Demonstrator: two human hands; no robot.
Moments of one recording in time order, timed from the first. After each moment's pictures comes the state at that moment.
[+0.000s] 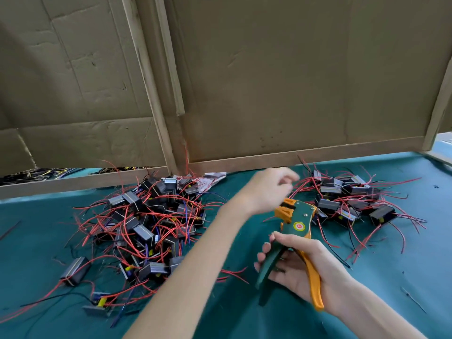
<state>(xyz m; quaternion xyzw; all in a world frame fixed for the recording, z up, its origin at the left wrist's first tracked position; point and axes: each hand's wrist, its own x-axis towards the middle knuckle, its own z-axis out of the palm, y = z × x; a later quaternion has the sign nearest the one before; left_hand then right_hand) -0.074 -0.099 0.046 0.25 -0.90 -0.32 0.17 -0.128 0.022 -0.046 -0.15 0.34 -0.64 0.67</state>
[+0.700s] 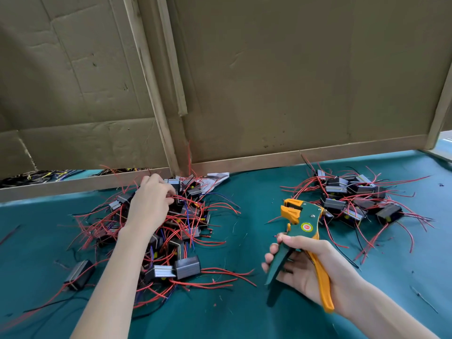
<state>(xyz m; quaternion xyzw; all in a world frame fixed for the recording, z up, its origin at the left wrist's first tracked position) 0.087 -0.209 0.005 0.50 -0.84 0.04 0.22 -0.125 0.022 -0.040 -0.11 0.34 -0.65 0.67</state>
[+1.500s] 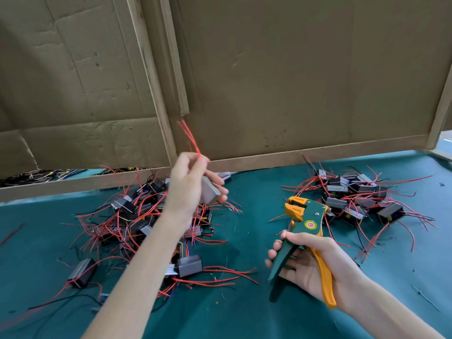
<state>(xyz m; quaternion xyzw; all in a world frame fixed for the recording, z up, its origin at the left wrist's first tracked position) 0.028 -0.127 0.049 0.27 -0.60 -0.56 0.51 -0.127 0.020 -0.042 -0.12 0.34 -0.66 0.66</state>
